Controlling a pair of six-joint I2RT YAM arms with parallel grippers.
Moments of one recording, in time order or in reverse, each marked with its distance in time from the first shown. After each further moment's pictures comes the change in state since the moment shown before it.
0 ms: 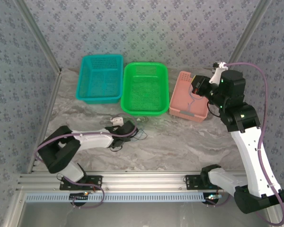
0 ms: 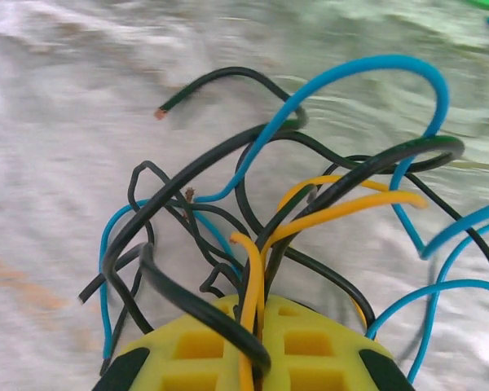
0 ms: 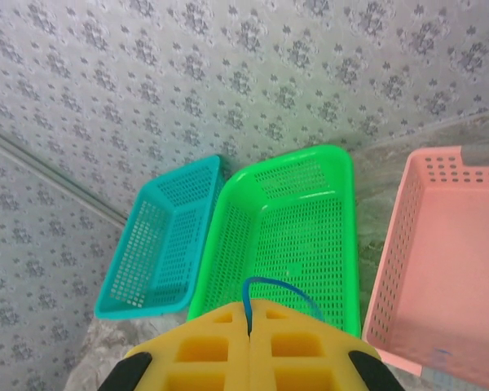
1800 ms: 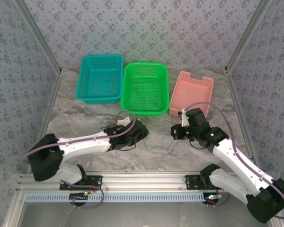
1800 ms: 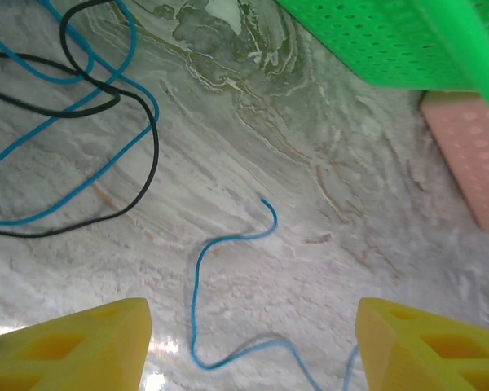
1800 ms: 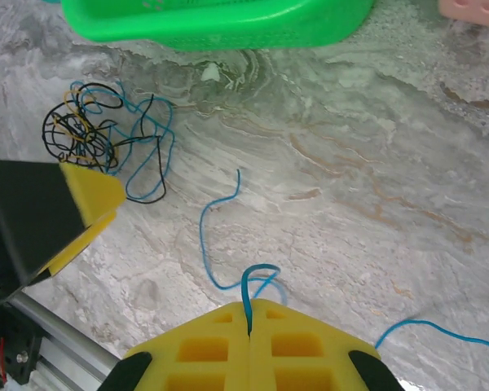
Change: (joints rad) left arm -0.175 -0.101 0.143 0.031 0.222 -0.444; right arm 0.274 -0.152 -0.721 0.052 -0.124 -0.034
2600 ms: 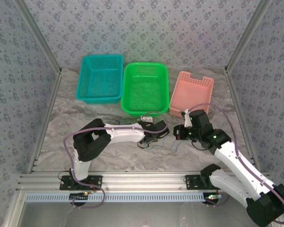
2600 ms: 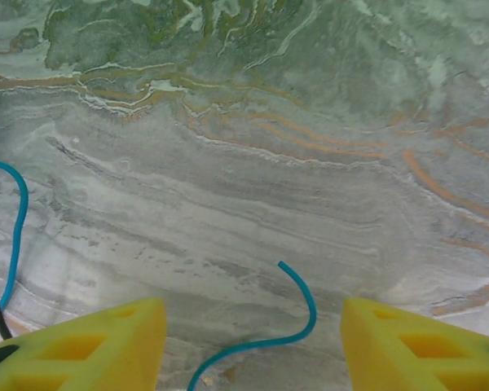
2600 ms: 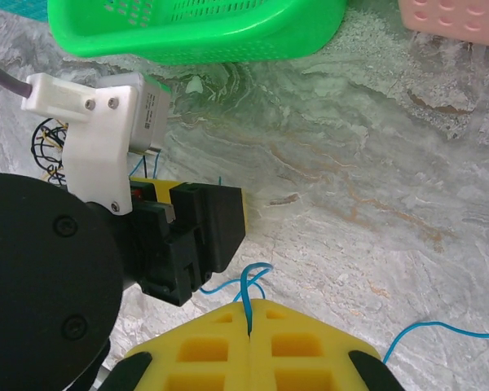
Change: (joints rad) left arm -0.056 0.521 0.431 -0.294 -0.155 0.340; right arm -0.042 -0.046 -0.026 -0.003 0.005 -0.015
